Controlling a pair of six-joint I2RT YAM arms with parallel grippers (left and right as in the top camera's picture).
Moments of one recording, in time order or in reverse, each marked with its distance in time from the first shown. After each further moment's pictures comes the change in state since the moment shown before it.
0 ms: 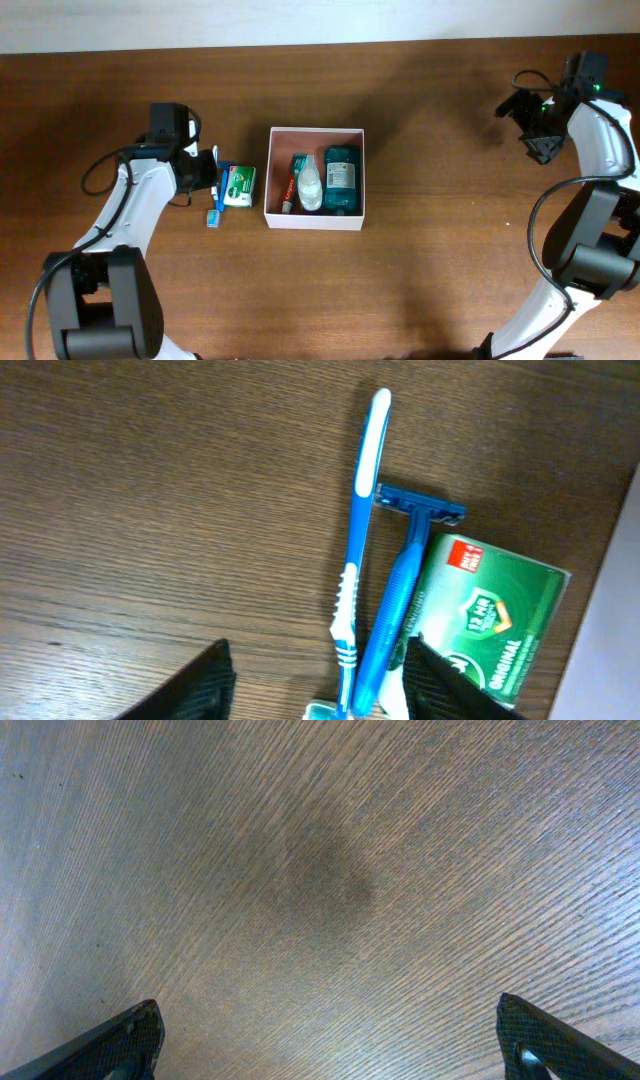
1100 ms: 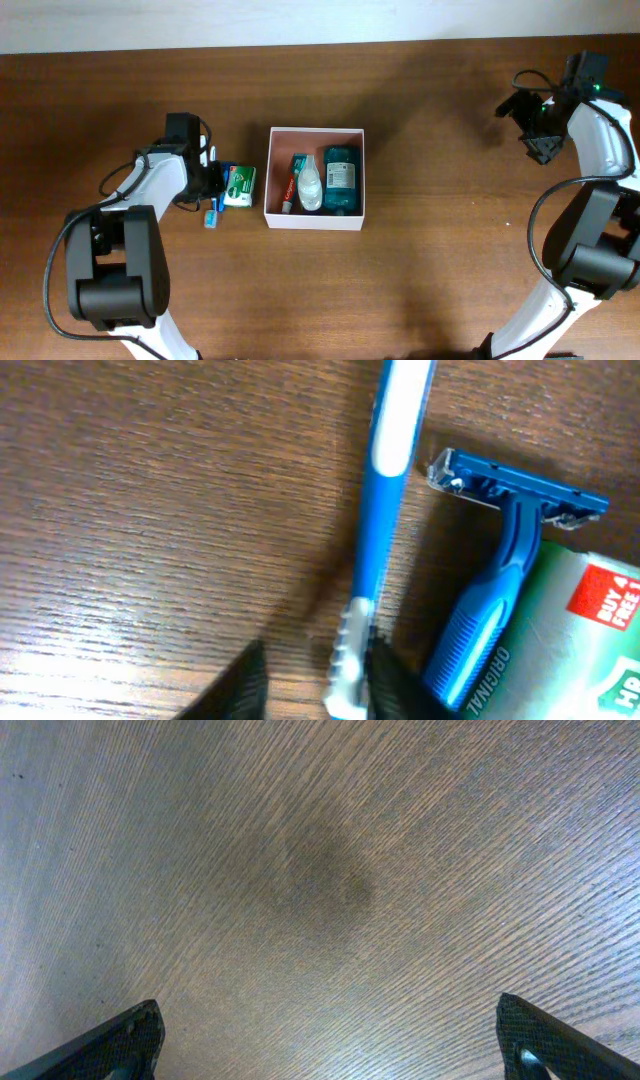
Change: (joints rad) left arm -0.001 0.182 0.000 0.051 0.015 0.001; right arm 0.000 0.000 0.000 0.000 0.000 0.000
